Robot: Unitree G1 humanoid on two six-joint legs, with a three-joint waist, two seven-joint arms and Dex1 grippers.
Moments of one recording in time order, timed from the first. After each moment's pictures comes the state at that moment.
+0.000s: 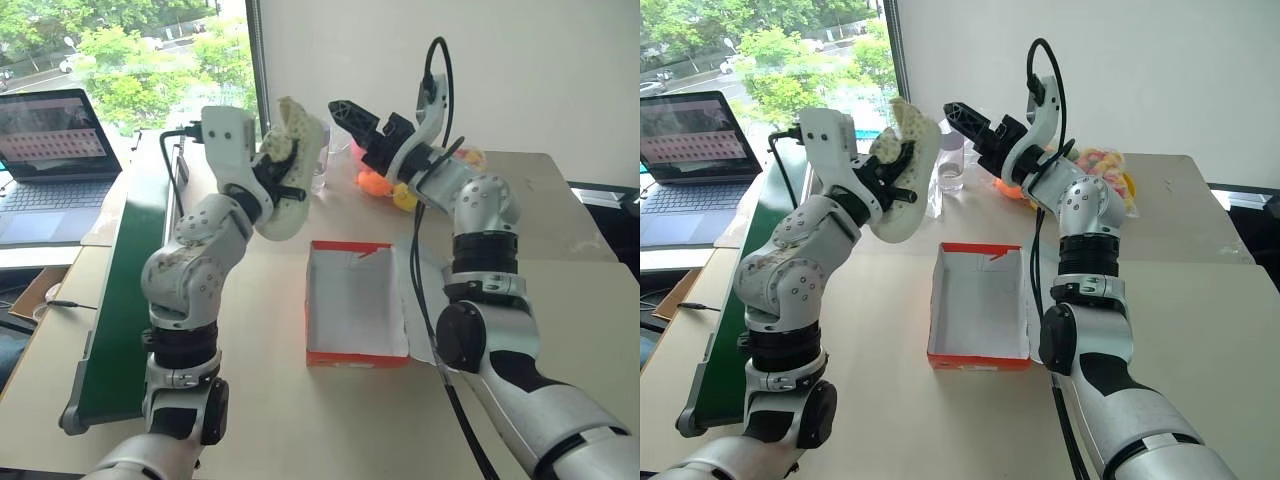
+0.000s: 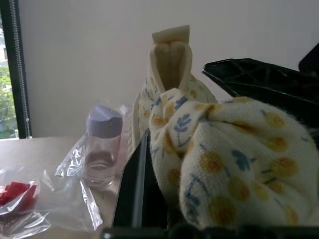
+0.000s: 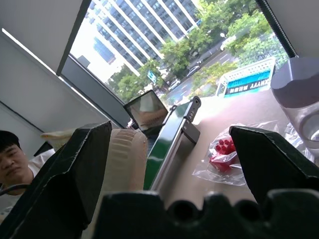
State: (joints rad) left arm -0.77 0.15 0.09 -0.31 -0.46 0.81 -0.10; right arm -1.18 -0.14 -0.41 0.52 0.69 0.85 0.39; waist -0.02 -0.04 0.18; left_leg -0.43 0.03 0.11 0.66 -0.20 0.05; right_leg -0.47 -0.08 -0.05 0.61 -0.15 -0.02
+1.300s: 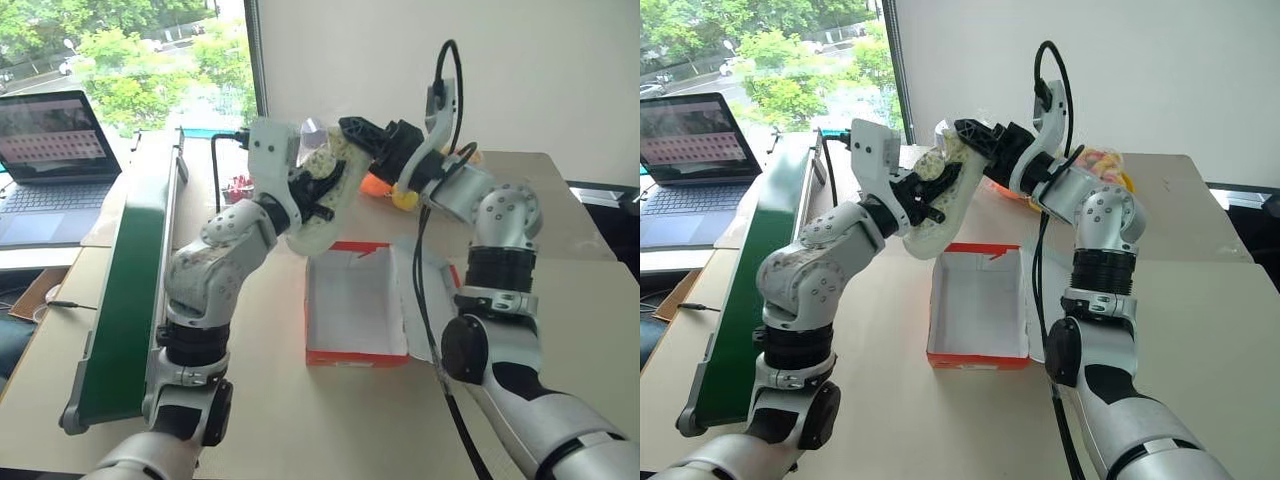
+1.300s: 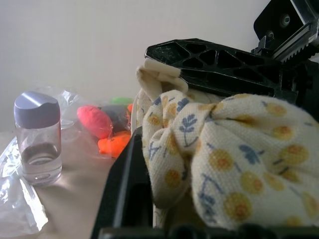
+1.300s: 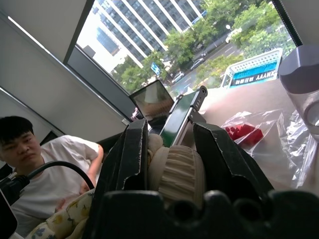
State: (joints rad) left arm -0.72 0.20 0.05 -0.32 -0.50 0.87 -0.23; right arm -1.10 -0.18 -0.36 0.32 0.77 1.02 0.35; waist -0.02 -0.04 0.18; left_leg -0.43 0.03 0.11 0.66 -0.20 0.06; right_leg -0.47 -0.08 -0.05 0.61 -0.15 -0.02
